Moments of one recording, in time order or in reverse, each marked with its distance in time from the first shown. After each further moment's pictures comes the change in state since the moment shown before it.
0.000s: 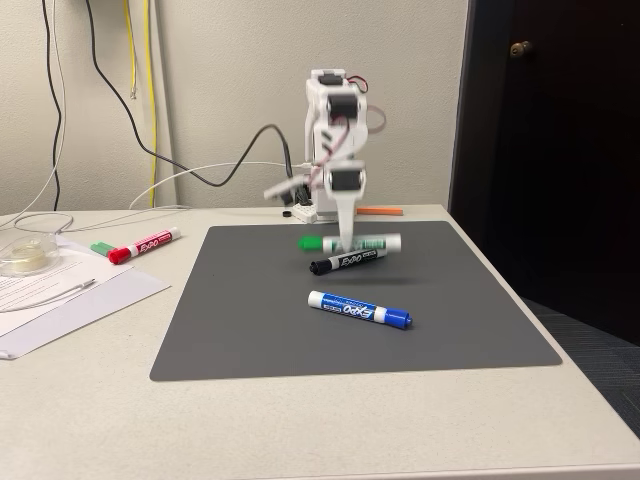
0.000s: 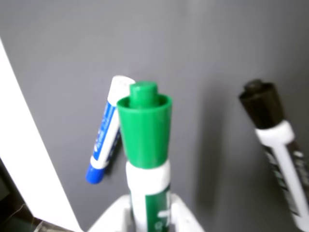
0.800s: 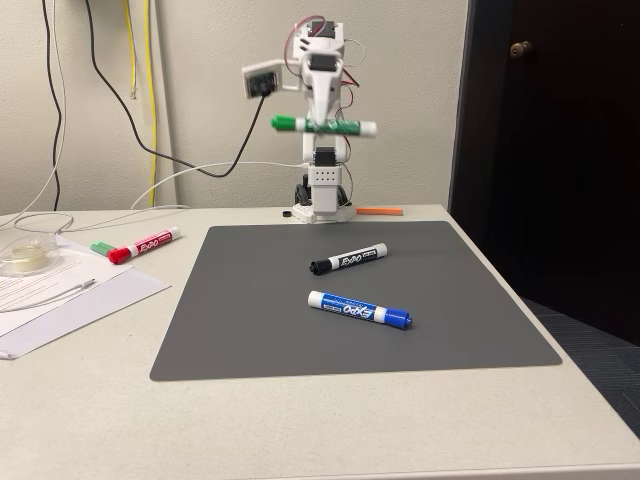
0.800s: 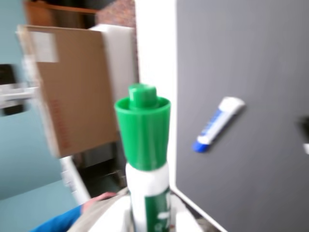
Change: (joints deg) arm 7.8 43.7 10.9 -4.2 -11.6
